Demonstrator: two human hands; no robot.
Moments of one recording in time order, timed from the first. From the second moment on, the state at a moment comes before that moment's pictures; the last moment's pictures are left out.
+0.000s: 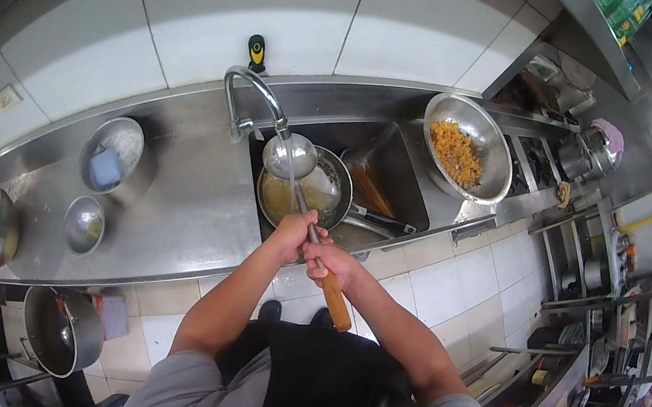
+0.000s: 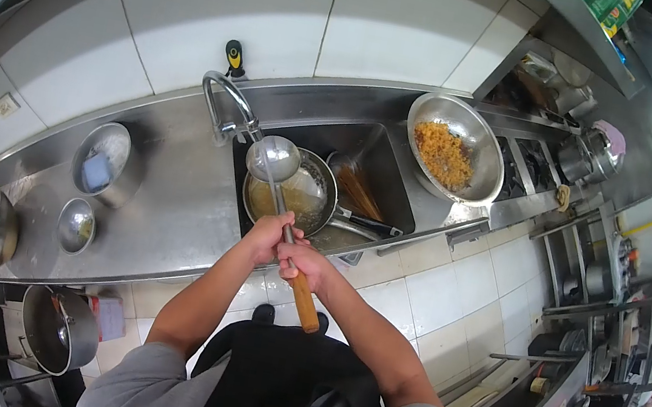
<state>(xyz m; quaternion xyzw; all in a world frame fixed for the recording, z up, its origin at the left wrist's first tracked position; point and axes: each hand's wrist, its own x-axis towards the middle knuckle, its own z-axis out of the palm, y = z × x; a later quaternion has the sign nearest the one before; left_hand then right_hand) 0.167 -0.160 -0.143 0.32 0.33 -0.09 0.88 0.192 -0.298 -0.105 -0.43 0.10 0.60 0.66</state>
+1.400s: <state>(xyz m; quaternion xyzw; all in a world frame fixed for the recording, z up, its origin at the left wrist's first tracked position) 0.259 -0.080 -0.248 0.23 0.36 0.08 0.90 0.196 -0.389 -0.078 -0.65 -0.01 0.56 0.51</state>
